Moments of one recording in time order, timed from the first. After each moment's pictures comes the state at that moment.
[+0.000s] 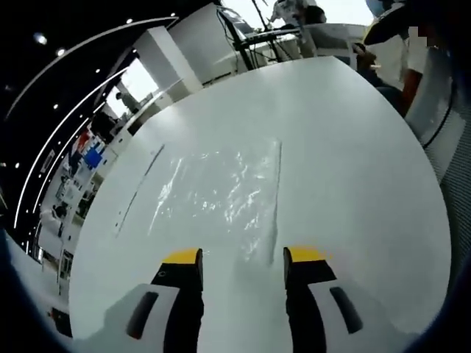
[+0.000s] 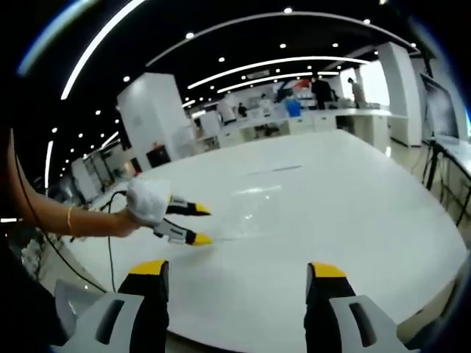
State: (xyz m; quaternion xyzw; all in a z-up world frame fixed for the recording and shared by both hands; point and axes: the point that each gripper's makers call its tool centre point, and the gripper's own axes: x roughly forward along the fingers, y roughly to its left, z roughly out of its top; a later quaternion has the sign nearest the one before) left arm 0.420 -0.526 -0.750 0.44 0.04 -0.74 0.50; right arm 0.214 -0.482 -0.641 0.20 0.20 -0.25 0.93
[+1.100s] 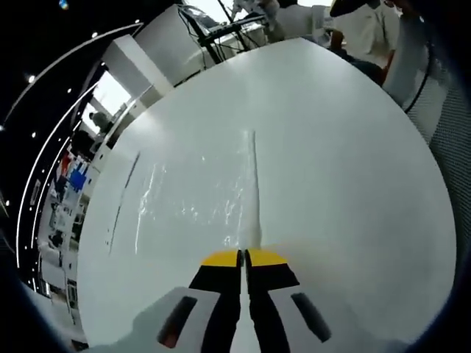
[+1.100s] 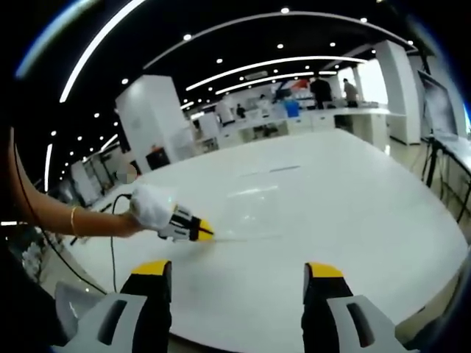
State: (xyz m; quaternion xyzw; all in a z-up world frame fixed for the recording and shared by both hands) left arm 0.408 -0.518 -0.763 0.49 0.01 -0.76 0.43; right arm 0.215 -0.481 -0.642 0.20 0.19 -0.25 0.93
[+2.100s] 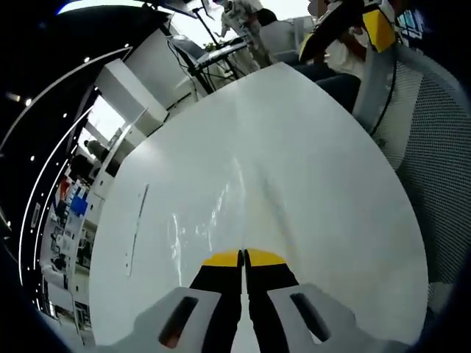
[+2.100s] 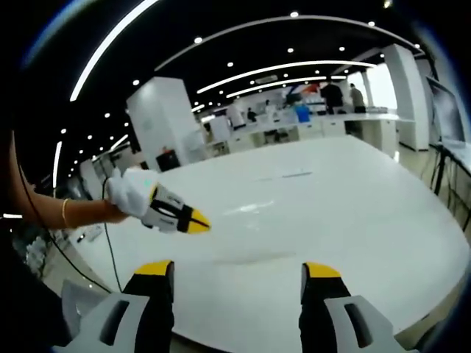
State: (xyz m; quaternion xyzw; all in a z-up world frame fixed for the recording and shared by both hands) left arm 0.392 -0.490 -0.695 0.47 -0.04 -0.79 0.40; right arm 0.226 -0.469 -0.630 0.19 0.18 -0.22 0.94
